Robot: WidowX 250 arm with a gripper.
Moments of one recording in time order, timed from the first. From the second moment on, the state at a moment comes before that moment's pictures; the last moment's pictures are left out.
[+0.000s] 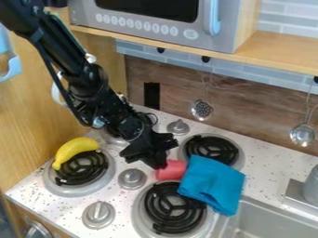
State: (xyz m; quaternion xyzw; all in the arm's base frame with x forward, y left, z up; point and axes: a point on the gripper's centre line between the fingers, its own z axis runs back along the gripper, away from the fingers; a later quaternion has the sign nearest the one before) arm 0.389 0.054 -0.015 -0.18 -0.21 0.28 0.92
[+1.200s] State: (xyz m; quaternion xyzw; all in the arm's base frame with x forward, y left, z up) arm 0.376 0.068 0.036 -0.03 -0.04 0.20 0.98
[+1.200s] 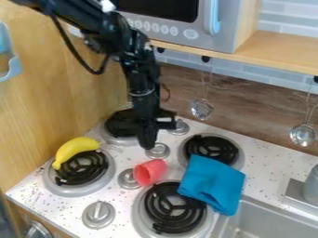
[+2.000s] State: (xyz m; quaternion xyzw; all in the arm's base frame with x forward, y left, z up) arm 0.370 0.061 0.016 -0.02 0.03 0.14 0.99
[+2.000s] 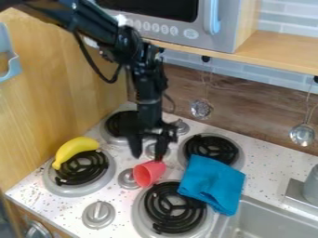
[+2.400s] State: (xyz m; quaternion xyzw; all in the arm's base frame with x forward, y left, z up) arm 0.376 0.063 0.014 -0.02 0.03 0.09 1.00
